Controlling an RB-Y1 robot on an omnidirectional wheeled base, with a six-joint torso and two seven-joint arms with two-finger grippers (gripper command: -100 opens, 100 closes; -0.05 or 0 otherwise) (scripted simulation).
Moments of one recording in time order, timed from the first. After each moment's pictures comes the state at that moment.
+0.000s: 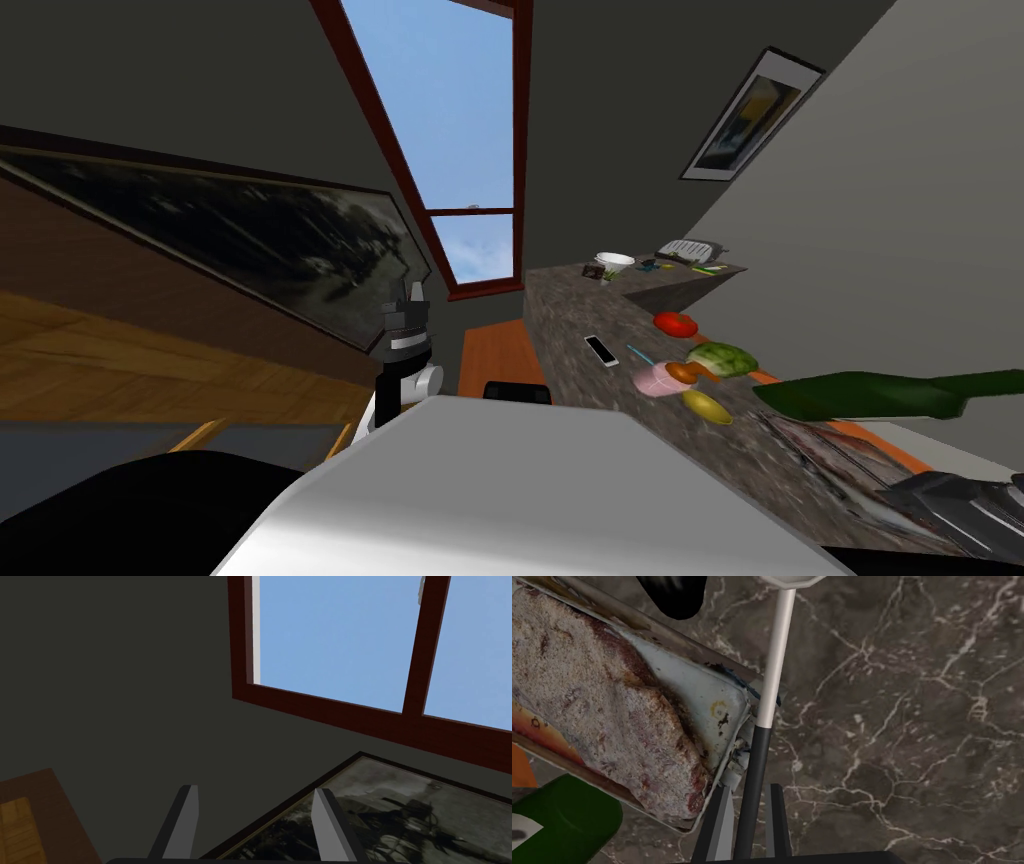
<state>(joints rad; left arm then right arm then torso) 0.54 0.00 0.06 -2.33 0.09 -0.56 -0.12 0.50 -1.87 0.76 -0.99 0.48 -0.73 -0.11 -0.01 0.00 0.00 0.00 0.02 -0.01</state>
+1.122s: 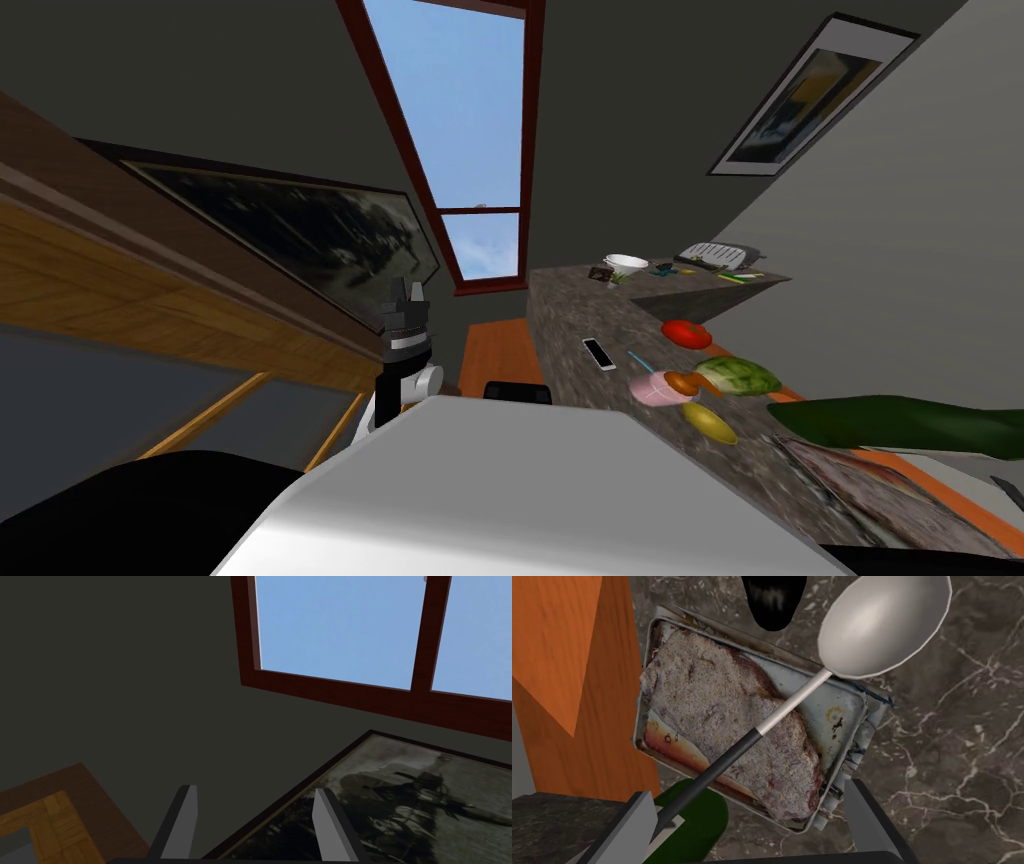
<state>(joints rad) 0.54 0.00 0.06 -2.33 0.09 -0.56 -0.12 0.55 -1.96 0.84 -0.93 0.44 -0.73 -0.17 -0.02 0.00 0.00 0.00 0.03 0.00</state>
